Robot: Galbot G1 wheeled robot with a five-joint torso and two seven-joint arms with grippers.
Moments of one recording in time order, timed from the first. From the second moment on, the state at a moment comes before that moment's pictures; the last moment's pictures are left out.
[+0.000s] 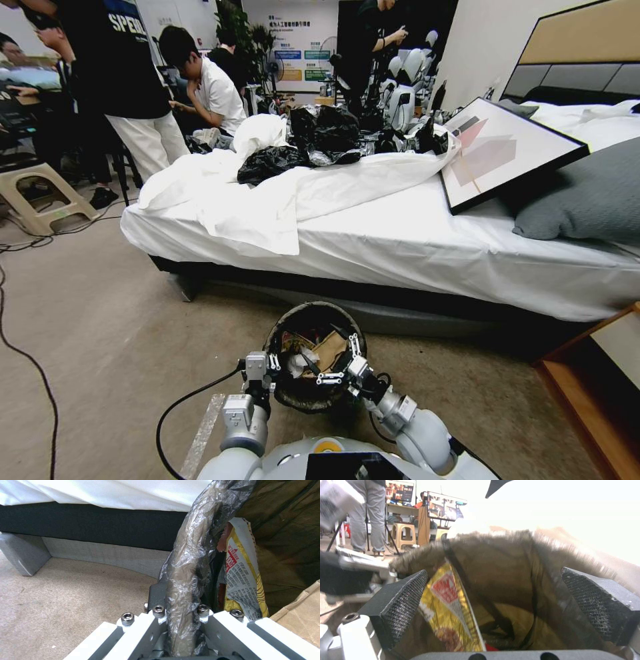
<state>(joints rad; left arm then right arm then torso) 1.88 -1.46 -0.25 -2.38 0.00 0.28 -0.26 -1.54 1.10 0.15 2.06 0.13 0.39 -0.27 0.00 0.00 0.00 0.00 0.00</state>
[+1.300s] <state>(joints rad) 1.88 -1.43 -0.37 -2.40 -0.06 0.28 -0.26 -1.72 1.33 0.36 2.21 -0.14 0.48 0.17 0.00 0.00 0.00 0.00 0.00</state>
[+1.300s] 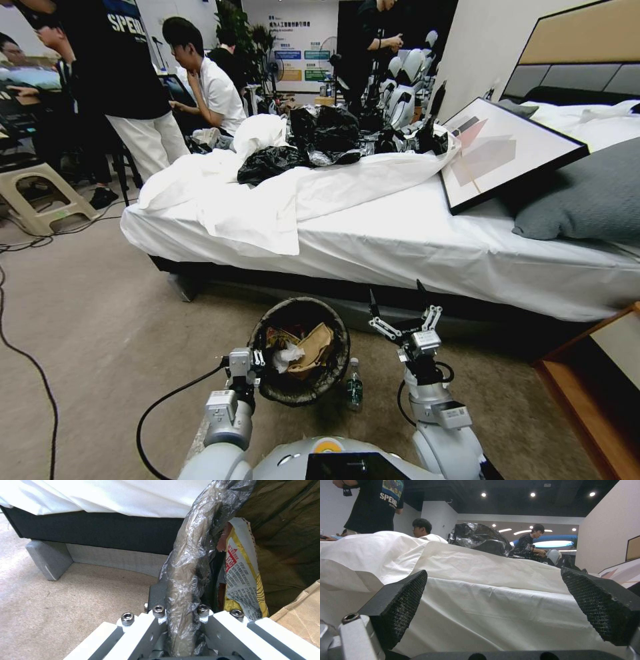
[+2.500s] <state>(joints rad) 1.88 -1.44 -0.37 -2.42 -0.06 0.29 -0.26 -1.58 1.08 0.25 2.09 0.35 -0.23 0.30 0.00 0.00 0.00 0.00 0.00</state>
